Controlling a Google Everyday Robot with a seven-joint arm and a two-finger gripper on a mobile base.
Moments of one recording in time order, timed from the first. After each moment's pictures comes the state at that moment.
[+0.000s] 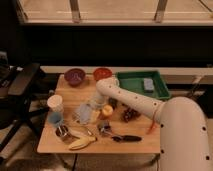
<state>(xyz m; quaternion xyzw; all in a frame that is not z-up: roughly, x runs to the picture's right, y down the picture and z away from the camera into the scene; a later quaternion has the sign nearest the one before) -0.086 0.143 0.906 -0.32 -0.27 -0.06 0.91</state>
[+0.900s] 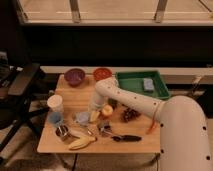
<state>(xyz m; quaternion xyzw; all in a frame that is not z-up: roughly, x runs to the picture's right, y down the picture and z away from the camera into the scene) -0.078 0.145 0.903 -0.32 -0.25 -0.06 0.91</state>
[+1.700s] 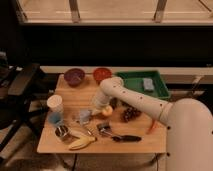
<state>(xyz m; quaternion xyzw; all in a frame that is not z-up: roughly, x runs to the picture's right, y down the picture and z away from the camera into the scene) -0.068 0.138 0.892 -0.32 -0.27 -0.04 0.91</state>
